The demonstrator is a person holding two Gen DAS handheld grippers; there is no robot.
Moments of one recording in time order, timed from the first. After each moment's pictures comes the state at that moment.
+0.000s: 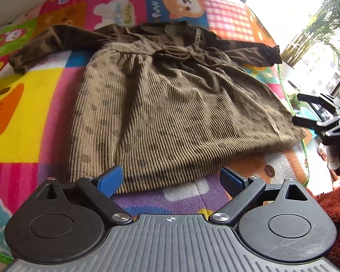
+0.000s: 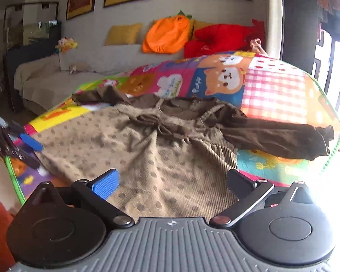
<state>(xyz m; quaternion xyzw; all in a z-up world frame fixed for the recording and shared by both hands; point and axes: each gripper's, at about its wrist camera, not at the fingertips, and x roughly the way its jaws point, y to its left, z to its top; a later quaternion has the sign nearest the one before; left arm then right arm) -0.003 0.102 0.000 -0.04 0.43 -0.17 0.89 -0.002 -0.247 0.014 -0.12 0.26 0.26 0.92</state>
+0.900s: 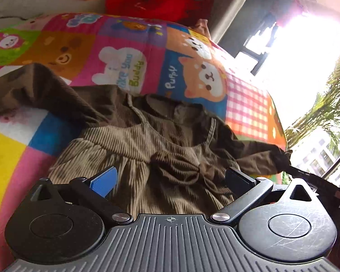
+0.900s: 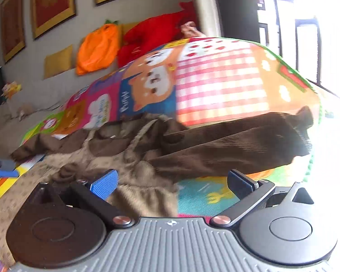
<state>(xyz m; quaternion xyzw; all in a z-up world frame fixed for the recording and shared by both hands) 0.153 0.098 0.011 -0.22 0.31 -0.16 0.91 0.159 -0.319 0.035 0.06 0.26 0.09 0.96</state>
